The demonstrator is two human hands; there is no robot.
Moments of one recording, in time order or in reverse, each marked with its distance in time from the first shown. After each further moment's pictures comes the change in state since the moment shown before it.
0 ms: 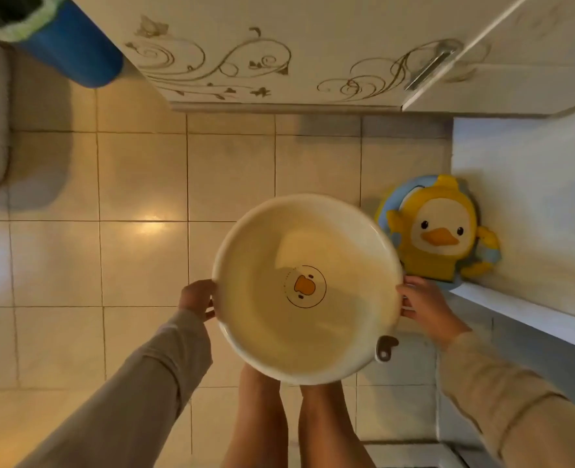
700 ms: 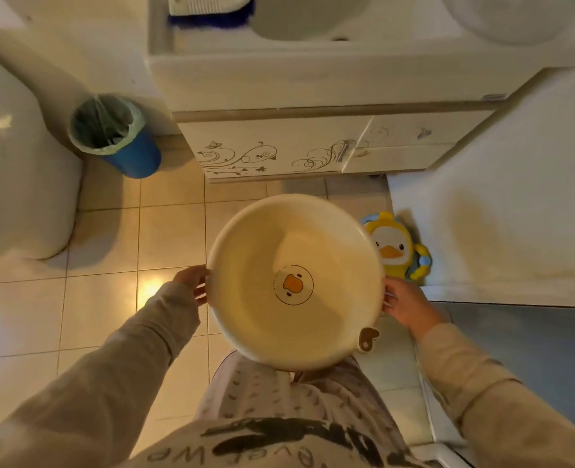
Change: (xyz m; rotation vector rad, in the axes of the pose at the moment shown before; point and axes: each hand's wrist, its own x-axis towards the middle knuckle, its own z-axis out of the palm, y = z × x) left_hand -0.221 0.035 -0.114 -0.050 -0.165 0.235; right_hand -0.231 0.009 -0.060 0.478 -0.099 -0.110
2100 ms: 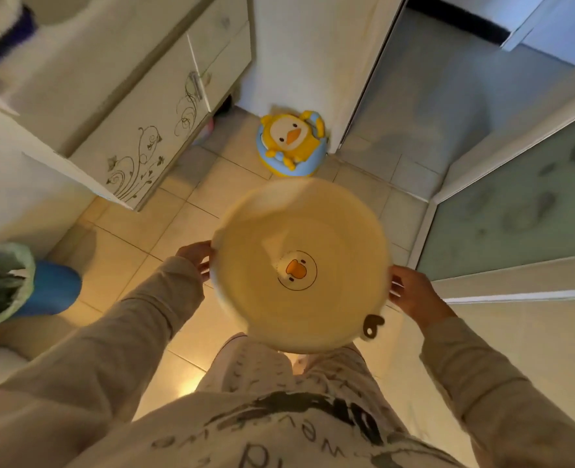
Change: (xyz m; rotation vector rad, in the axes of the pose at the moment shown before) left_hand -0.009 0.026 -0.132 0.811 -0.491 0.172; right_hand -0.260 0.359 0.187 0.865 0.543 -0.016
